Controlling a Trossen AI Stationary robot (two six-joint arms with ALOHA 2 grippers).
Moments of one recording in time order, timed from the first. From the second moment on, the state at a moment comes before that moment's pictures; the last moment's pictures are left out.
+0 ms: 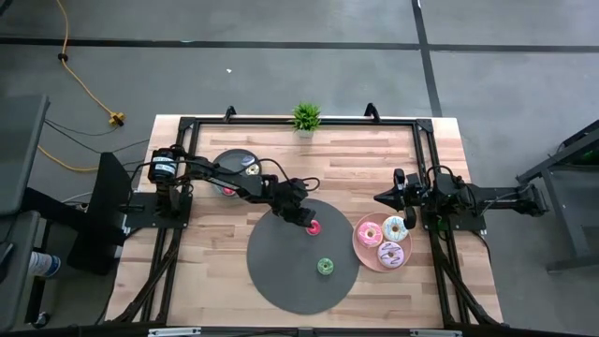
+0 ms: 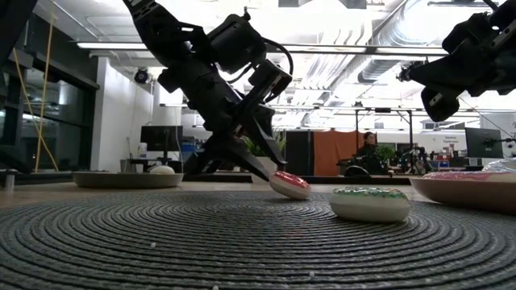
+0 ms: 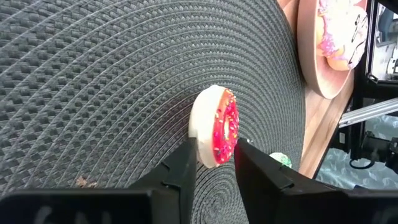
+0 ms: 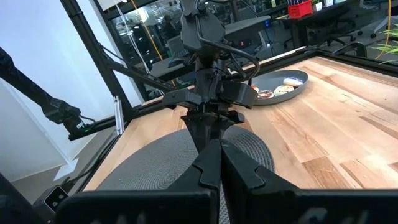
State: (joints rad) left arm 0.01 1.88 1.04 0.05 0.32 -1.11; right arm -0.01 0.07 0.01 0.03 -0.04 0.36
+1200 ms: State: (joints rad) left arm 0.01 1.89 1.04 0.05 0.32 -1.08; right arm -0.01 0.07 0.01 0.03 -0.04 0.36
